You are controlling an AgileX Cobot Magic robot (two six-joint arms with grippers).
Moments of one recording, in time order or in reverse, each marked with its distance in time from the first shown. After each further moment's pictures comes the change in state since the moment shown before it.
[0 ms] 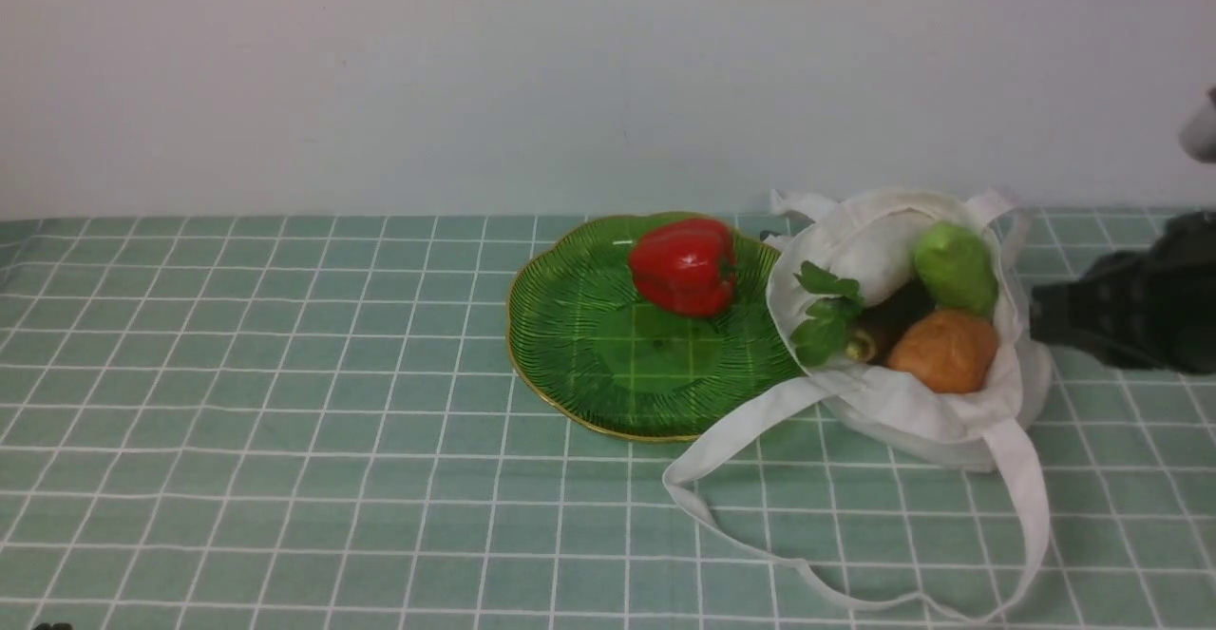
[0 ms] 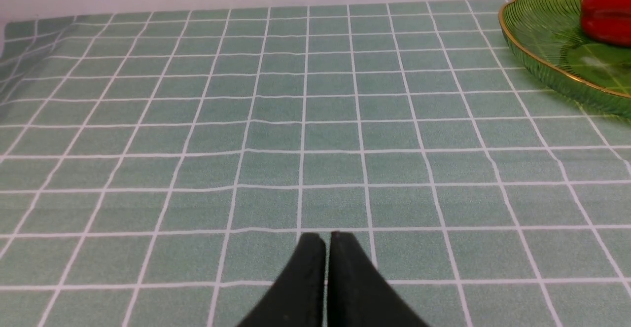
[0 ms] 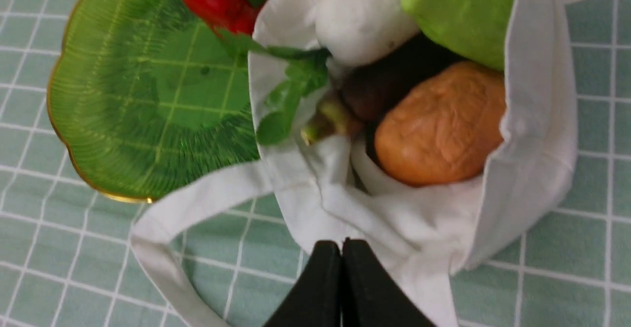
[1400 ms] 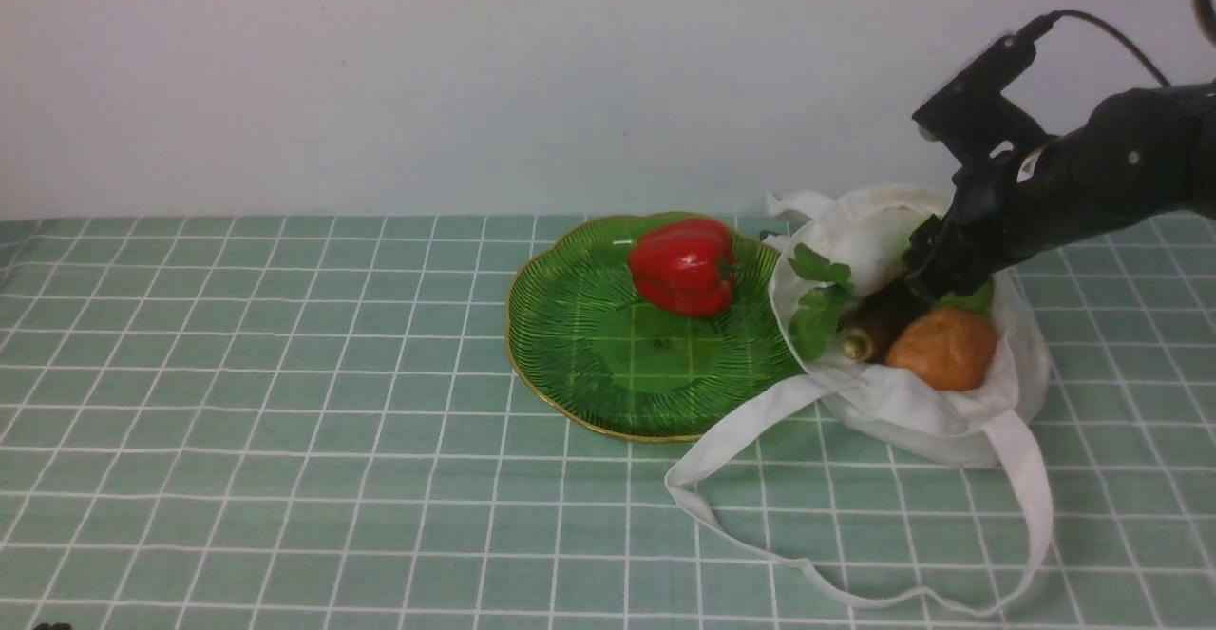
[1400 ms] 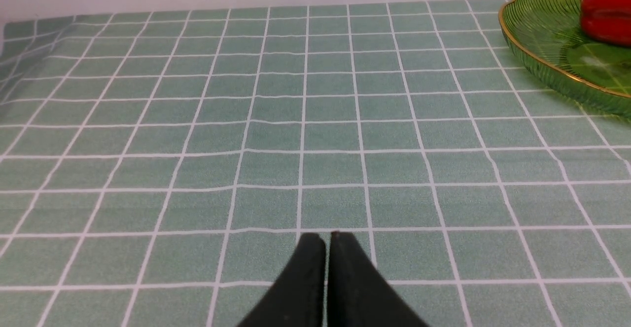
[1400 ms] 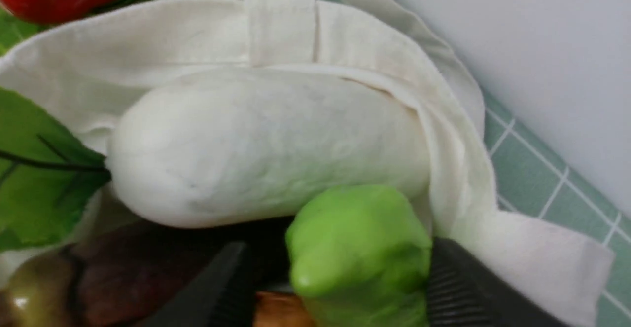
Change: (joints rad) right arm 0.050 0.570 -0.355 -0.391 -0.223 -0.355; left arm 0.000 0.000 0.000 0.000 0.000 0.000
